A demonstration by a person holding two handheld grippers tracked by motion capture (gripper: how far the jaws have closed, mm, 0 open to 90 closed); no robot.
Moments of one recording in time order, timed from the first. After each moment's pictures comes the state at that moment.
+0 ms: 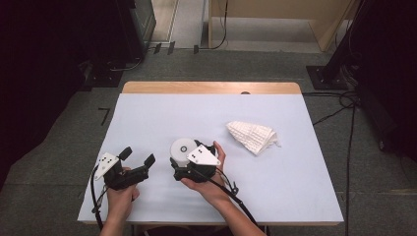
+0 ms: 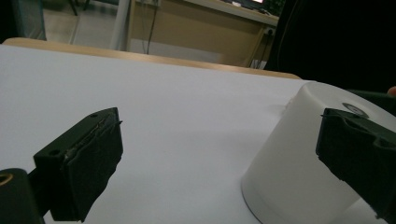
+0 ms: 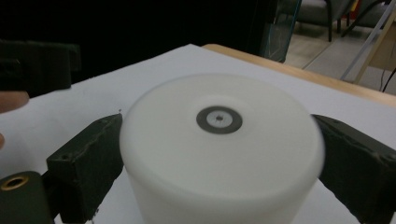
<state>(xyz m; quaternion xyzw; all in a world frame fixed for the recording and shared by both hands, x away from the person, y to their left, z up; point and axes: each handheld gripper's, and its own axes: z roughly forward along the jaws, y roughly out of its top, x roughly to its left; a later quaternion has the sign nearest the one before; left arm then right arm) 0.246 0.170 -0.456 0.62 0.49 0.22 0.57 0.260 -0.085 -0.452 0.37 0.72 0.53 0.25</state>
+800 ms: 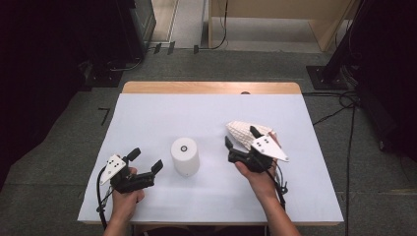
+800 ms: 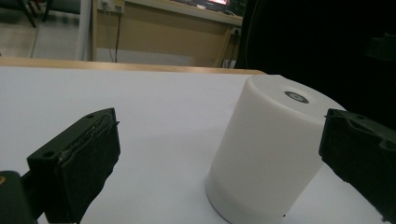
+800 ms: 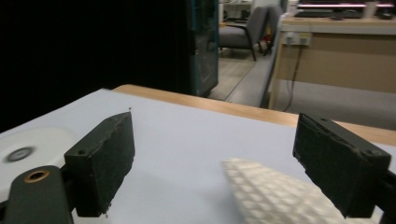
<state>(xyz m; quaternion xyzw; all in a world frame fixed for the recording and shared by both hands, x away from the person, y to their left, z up) 0.239 0.153 -0.457 0.65 0.42 0.20 0.60 0.255 -0.224 -0.409 0.45 0.63 0.54 0.34</state>
